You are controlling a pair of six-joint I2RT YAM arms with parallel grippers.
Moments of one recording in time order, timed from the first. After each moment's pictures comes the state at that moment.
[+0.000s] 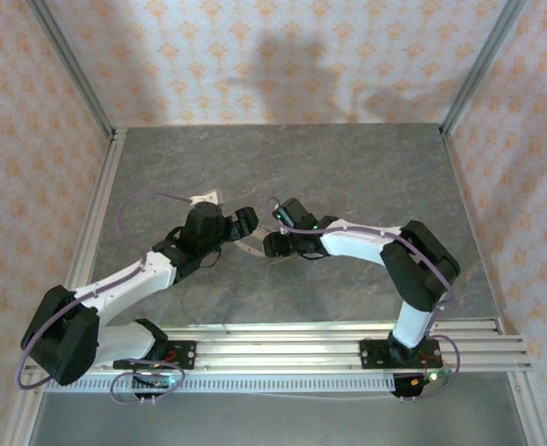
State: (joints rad) left arm -0.53 1.21 0.64 0.01 -0.08 -0.81; right arm 0.77 1.76 1.02 -0.27 -0.12 0.49
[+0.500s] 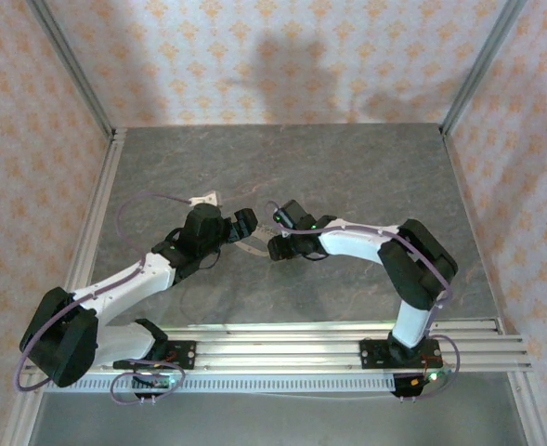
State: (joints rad) left arm -0.53 1.20 0.63 0.00 -0.08 -0.81; right arm 0.77 1.76 1.03 -0.34 -0.07 0.41
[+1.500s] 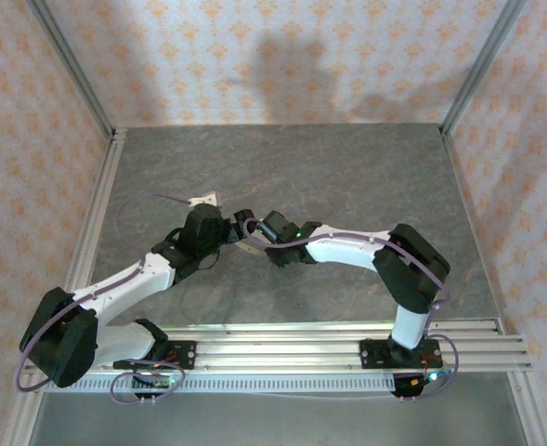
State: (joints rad) left arm -0.53 1.20 0.63 -0.02 -0.09 -0.80; right arm 0.90 1.79 1.10 -0.45 0.20 0.21
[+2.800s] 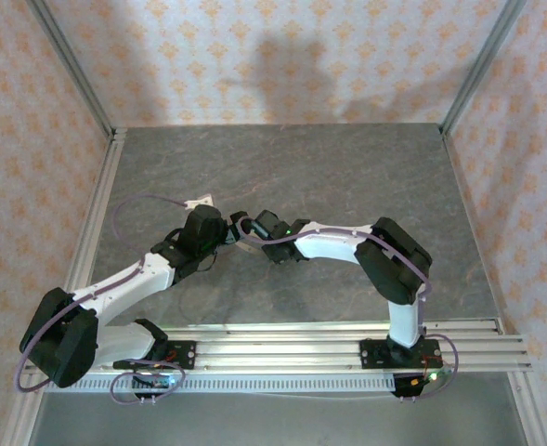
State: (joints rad) left arm -0.52 1.20 0.63 -0.08 -0.15 -0.80; right arm 0.90 1.90 1.18 -0.46 0.31 0.18
